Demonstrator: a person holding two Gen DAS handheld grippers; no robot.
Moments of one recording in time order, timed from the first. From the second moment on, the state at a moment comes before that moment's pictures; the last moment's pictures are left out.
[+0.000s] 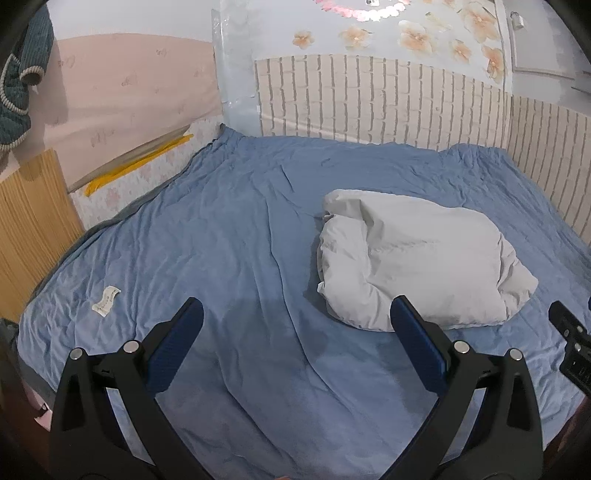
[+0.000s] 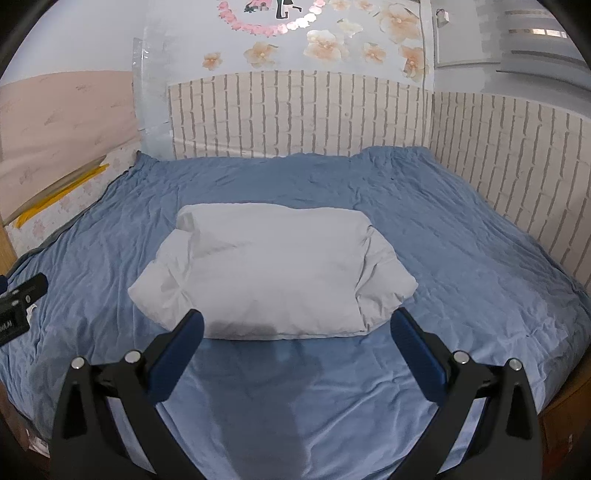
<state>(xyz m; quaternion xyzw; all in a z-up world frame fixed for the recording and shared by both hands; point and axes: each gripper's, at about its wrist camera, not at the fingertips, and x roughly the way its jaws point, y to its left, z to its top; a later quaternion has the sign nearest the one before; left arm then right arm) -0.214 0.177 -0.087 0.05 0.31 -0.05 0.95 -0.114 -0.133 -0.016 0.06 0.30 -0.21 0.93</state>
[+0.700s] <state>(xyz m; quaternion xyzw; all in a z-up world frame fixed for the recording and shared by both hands) -0.216 0.169 -0.093 0.07 0.32 -0.06 0.94 -0.111 -0.132 -0.024 0.06 0.31 -0.22 0.92</state>
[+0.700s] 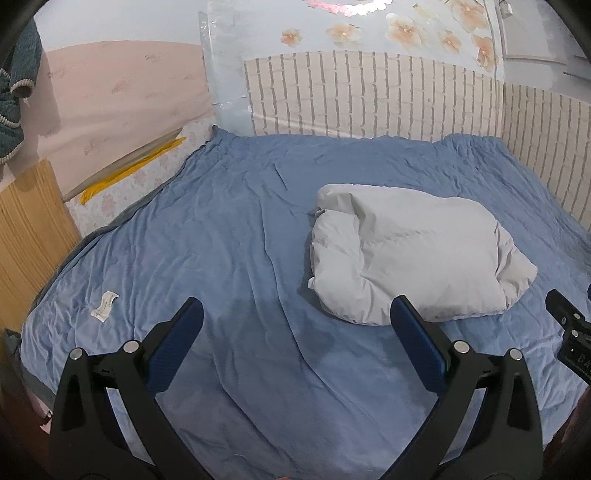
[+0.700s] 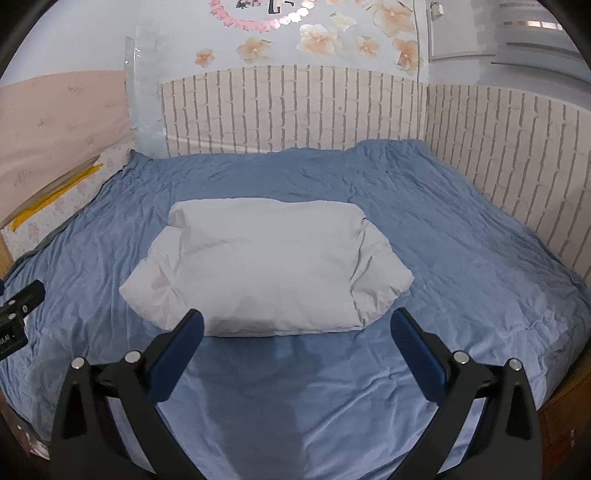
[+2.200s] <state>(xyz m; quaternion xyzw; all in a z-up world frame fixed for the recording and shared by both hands) -0.225 0.174 -0.099 0.08 0.32 -0.07 0.94 -0.114 -0.138 -0.026 0.06 0.31 -0.22 0.92</state>
